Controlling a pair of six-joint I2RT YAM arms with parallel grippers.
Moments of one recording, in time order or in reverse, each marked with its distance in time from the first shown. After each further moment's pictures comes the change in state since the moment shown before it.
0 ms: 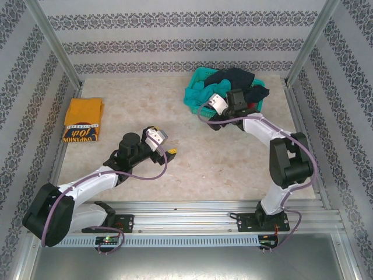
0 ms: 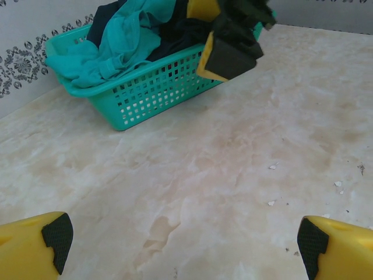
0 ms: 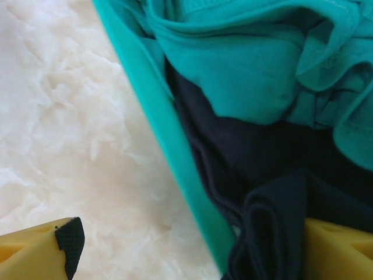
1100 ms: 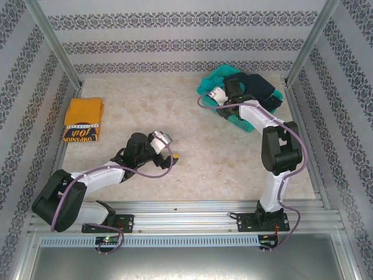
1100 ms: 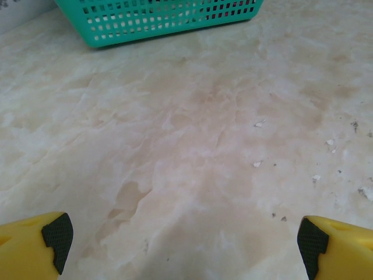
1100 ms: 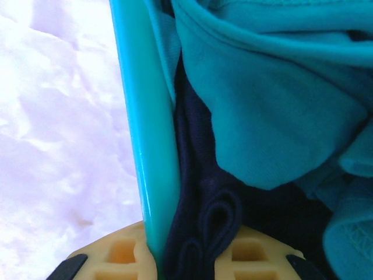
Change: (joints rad) left arm -0.013 0.161 0.032 -0.021 0.041 0.002; right arm -0.039 0.164 0.247 -0.192 0.188 -0.006
